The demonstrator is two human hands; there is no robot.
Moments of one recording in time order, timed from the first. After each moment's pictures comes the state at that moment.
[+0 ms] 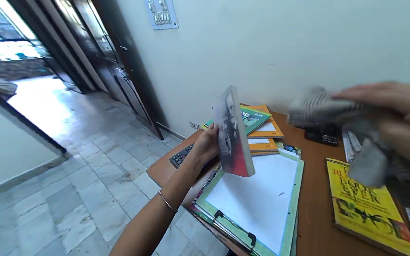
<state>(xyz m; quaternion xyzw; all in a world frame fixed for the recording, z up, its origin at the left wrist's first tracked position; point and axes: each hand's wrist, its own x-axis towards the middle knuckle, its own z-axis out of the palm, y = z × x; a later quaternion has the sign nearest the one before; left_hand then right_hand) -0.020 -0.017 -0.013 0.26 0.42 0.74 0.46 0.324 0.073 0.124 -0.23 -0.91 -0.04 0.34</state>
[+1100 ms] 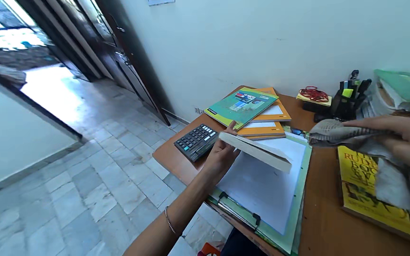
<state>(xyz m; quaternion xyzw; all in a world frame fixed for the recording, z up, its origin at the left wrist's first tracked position) 0.034 -0.063 -0.067 0.42 0.34 0.74 0.41 0.353 0.102 0.064 -0.35 -0.92 0.08 0.16</state>
